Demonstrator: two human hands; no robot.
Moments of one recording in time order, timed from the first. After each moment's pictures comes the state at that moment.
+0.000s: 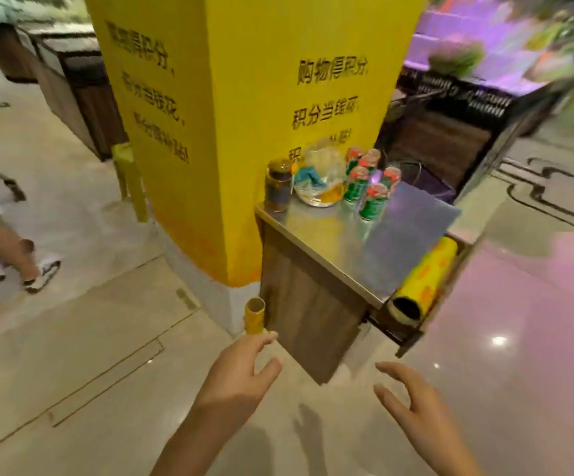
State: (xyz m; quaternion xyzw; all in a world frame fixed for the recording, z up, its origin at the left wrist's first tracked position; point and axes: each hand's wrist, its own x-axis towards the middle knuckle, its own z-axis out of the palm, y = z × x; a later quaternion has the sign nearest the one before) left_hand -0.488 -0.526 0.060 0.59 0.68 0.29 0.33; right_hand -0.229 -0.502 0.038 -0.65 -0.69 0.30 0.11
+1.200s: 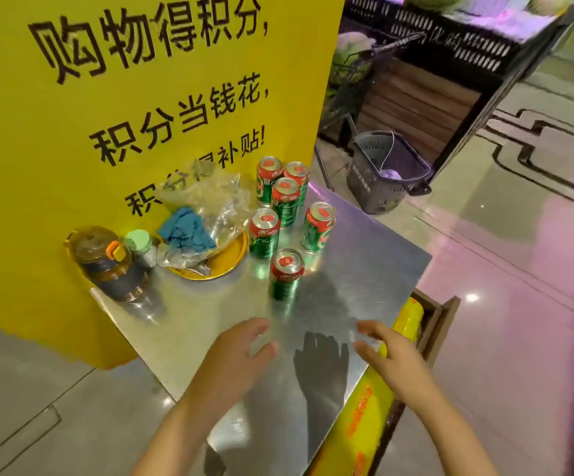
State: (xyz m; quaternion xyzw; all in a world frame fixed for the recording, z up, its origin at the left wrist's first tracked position) left_hand -0.309 -0.049 0.009 0.56 0.67 0.25 0.42; right_hand -0.054 -0.016 0.002 -0.63 -0.66 0.37 0.16
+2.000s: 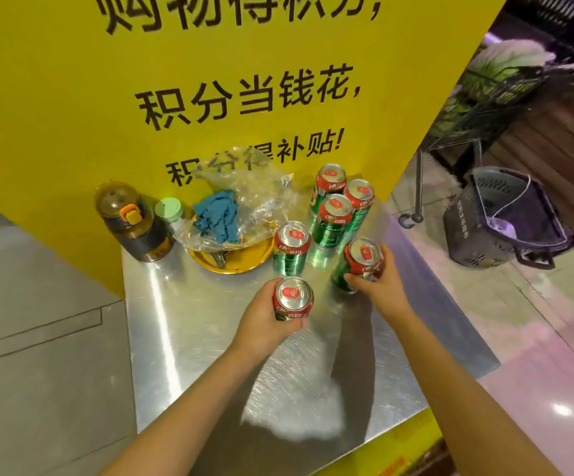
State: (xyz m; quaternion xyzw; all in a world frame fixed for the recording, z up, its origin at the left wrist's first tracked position) left_hand -0.242 0.071 -0.036 0.33 0.73 0.45 0.39; right_hand -0.092 0.243 -0.054 -0.50 -0.63 0.55 0.24
